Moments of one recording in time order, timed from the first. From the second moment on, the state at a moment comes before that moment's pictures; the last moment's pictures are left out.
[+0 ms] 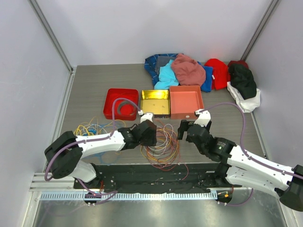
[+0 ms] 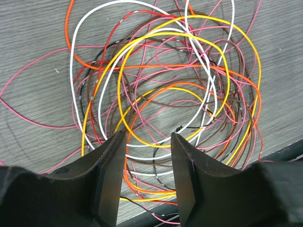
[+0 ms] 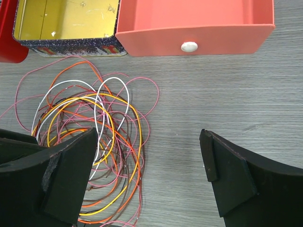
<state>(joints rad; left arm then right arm) -1.01 1.45 0.78 -0.22 -0.24 -0.76 0.94 0.81 0.56 -0.41 0.65 0.68</state>
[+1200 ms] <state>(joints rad) -1.01 1.11 0.78 -0.31 -0.32 -0.71 0.94 0.79 0.56 -0.42 0.64 0.68</state>
